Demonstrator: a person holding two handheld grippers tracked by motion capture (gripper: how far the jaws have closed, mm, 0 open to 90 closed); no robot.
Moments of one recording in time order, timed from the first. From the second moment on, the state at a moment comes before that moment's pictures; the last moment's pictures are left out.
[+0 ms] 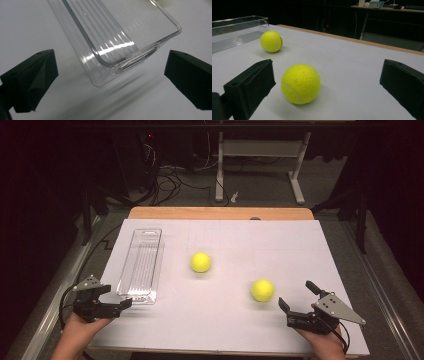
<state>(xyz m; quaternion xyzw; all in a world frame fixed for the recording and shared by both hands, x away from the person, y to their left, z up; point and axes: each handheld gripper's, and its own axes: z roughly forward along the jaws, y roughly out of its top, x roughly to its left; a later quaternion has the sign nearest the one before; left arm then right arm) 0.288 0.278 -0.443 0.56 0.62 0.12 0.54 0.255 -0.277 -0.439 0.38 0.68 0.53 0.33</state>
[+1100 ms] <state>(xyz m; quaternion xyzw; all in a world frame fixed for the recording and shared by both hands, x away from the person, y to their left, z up) 0.289 0.261 -0.458 0.61 0.67 0.09 0.40 0.254 -0.277 -0.440 0.38 0.69 0.53 0.32</state>
